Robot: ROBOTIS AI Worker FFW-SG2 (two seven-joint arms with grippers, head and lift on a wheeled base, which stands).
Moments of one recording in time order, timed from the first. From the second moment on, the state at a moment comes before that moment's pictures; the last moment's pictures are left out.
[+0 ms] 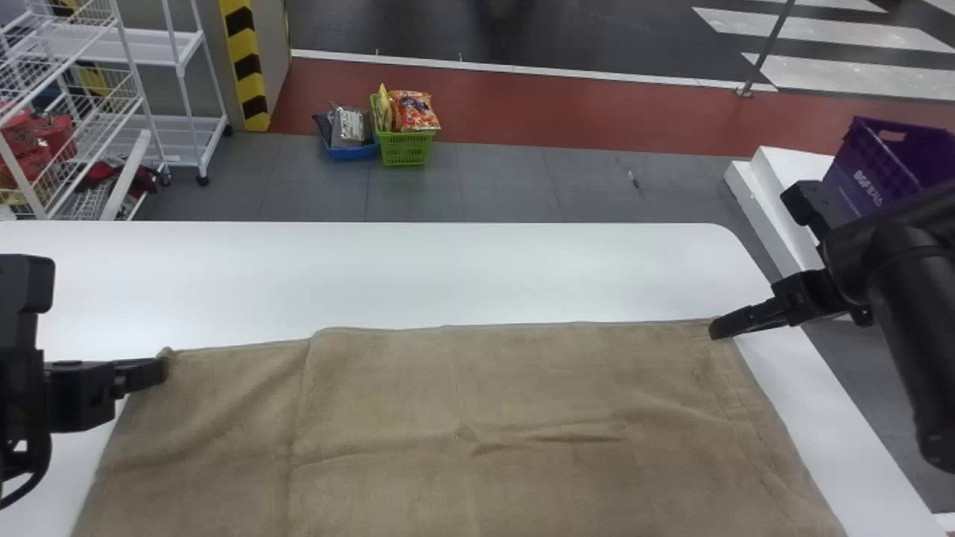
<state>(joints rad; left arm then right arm) -0.05 0.06 0.22 -1.84 -0.25 1.11 -0.57 -0.75 -0.39 -0.11 -0.80 0.71 0.94 1.18</state>
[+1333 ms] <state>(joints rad) -0.03 0.05 0.21 -1.94 -0.24 1.15 -0.58 -0.53 -0.41 -0.34 -1.08 0.62 0.71 1.28</state>
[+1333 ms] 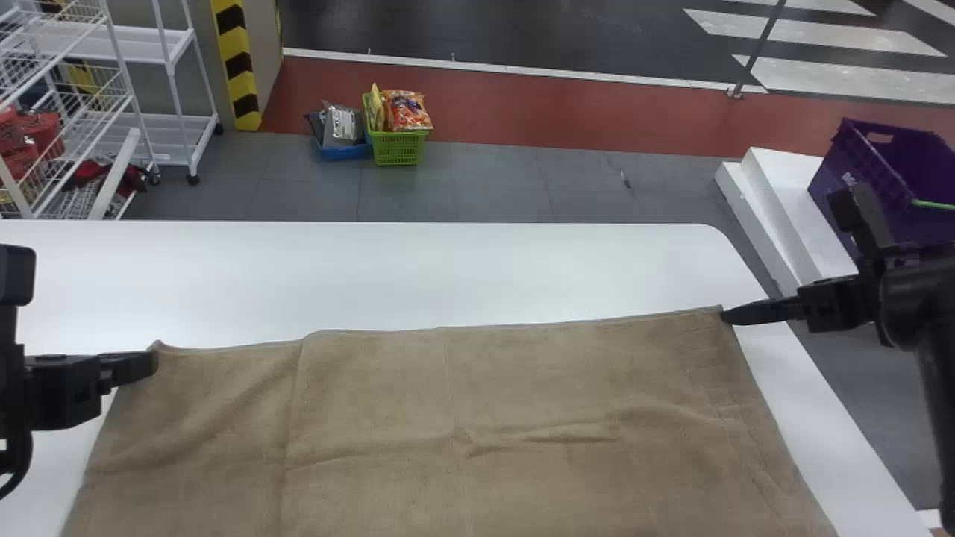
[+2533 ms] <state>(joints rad) 0.04 0.05 0.37 -2.15 -0.02 1.20 -0.63 -0.22 -0.41 -0.69 -1.51 0.37 0.62 1.36</state>
